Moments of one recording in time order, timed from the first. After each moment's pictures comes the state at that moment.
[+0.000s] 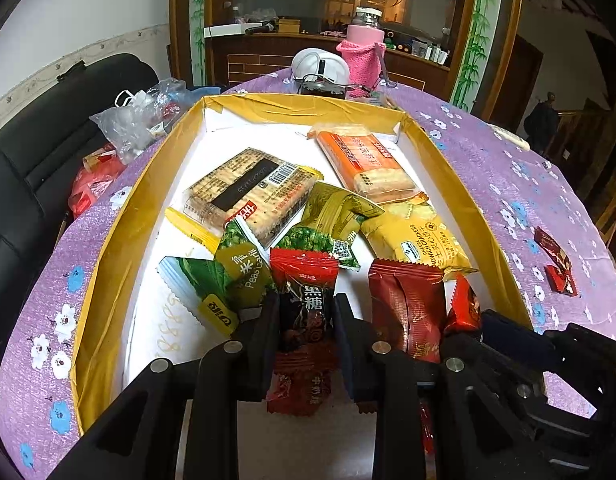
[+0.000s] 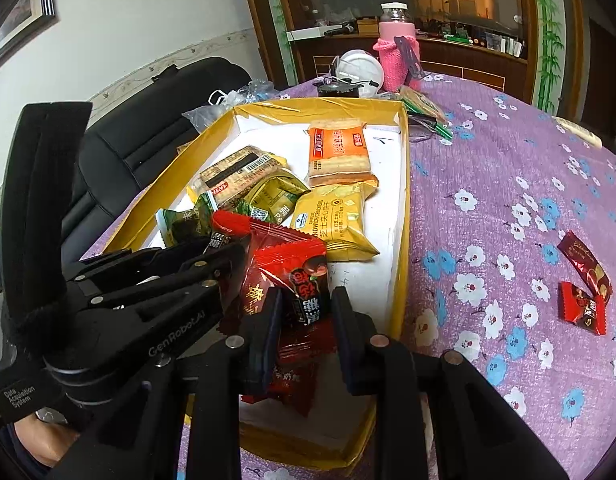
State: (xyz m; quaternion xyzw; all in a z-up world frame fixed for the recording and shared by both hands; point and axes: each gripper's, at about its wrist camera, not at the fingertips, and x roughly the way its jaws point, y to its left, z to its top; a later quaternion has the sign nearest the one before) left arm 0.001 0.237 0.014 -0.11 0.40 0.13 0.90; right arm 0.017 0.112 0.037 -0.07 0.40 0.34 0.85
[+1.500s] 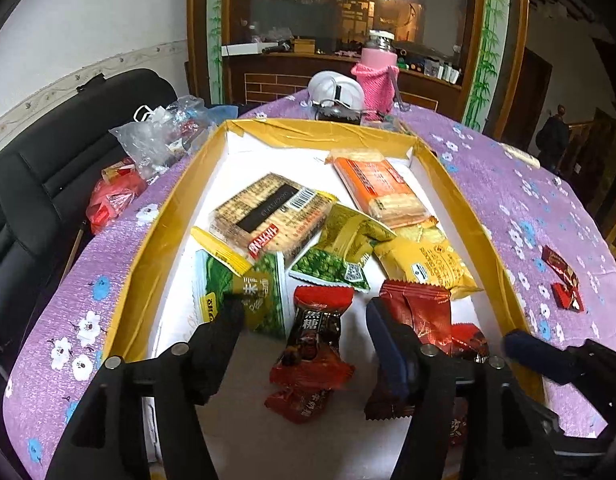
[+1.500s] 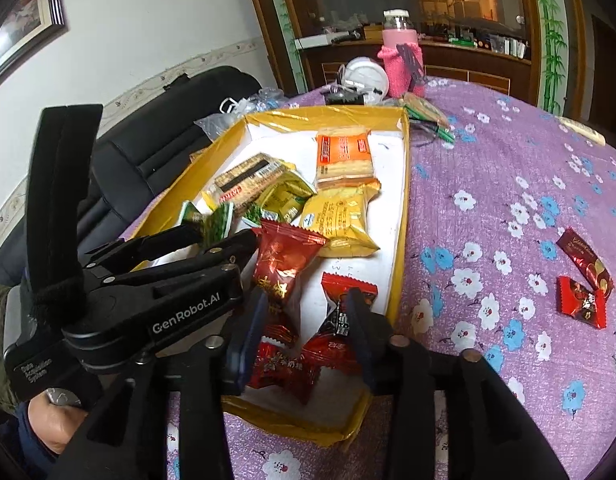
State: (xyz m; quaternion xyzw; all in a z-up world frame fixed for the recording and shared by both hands) left arm -0.009 0.241 0.026 -0.10 0.37 0.17 0.91; right arm 0.007 0.096 0.047 -0.05 0.38 0.35 0.85
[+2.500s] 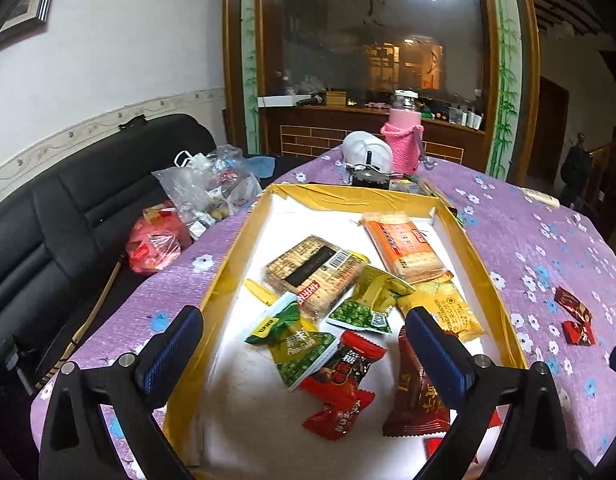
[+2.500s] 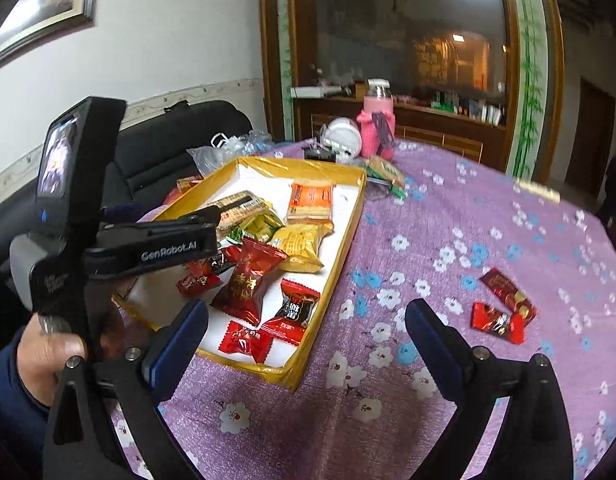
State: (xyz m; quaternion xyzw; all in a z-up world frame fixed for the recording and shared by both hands) left arm -0.032 0.236 0.056 -0.07 0.28 0.24 0.93; right arm -0.044 0.045 0.076 -0.10 0.27 0.34 0.89
